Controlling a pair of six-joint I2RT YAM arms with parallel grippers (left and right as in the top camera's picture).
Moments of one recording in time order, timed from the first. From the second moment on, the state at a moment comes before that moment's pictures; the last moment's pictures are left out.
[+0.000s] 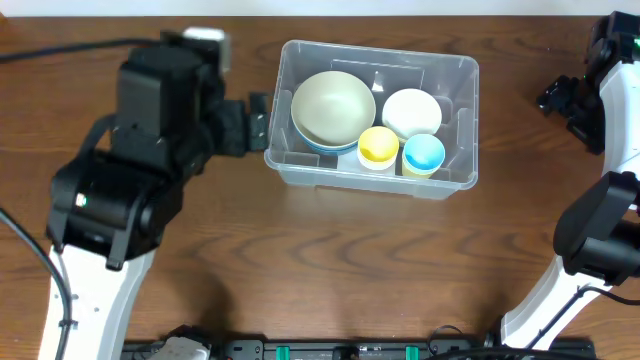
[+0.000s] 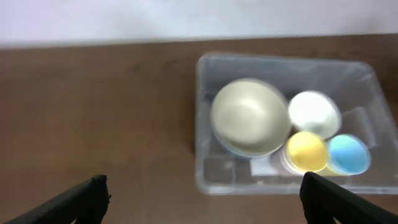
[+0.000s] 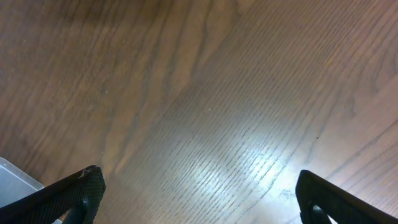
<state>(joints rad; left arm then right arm) -0.32 1.27 1.70 -1.13 -0.08 -0.23 -0.30 2.06 1.91 -1.27 0.19 0.62</state>
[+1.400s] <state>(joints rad) -0.18 0.55 0.58 -0.48 -0.06 -0.25 -0.30 2.06 1.91 -1.27 0.19 0.62</state>
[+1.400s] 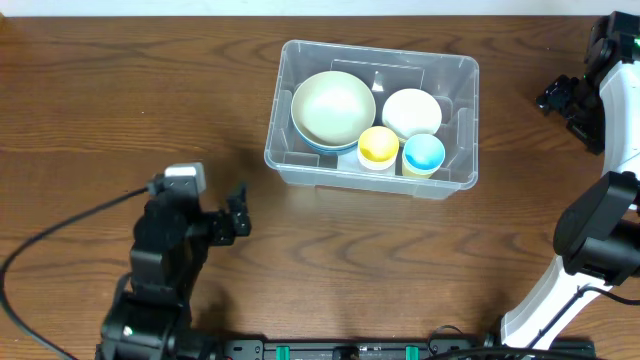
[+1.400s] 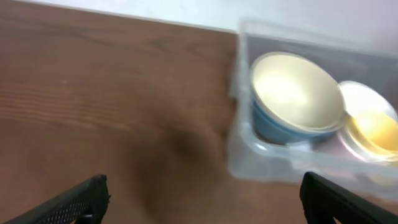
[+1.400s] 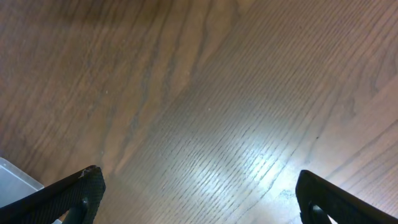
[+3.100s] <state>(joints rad) 0.03 0.01 0.02 -0.11 -0.01 0.02 -0.30 2.06 1.91 -1.27 0.19 0.62</state>
